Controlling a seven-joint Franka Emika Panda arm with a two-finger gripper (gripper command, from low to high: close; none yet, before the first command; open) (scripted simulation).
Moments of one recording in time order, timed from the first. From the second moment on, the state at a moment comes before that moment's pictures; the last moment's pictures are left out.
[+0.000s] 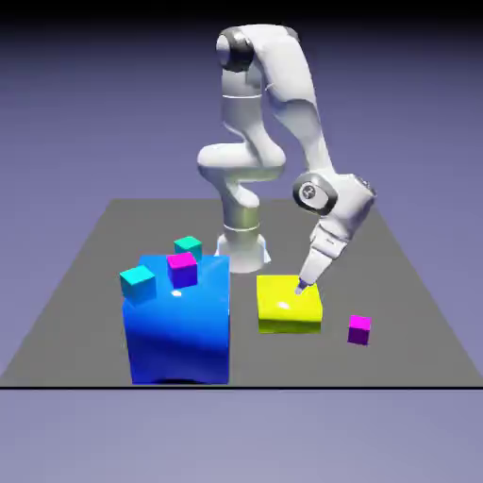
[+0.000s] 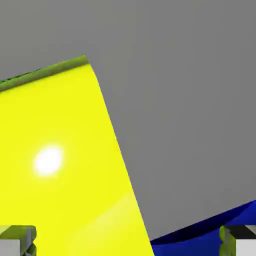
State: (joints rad) arm 0.05 0.08 0.58 -2.61 -0.76 2.21 0.55
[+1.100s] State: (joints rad) arm 0.21 0.89 0.78 -2.40 -2.07 1.32 0.49
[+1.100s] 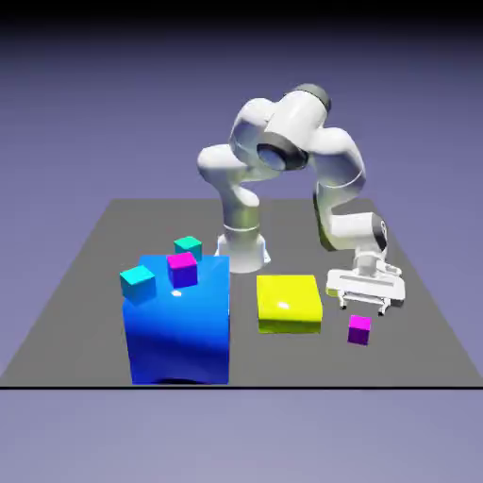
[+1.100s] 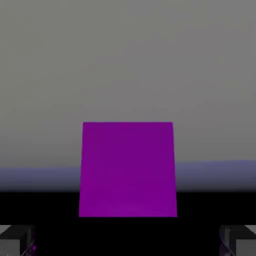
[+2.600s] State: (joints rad) arm 0.18 0.27 -0.24 -2.09 -1.22 1.66 0.00
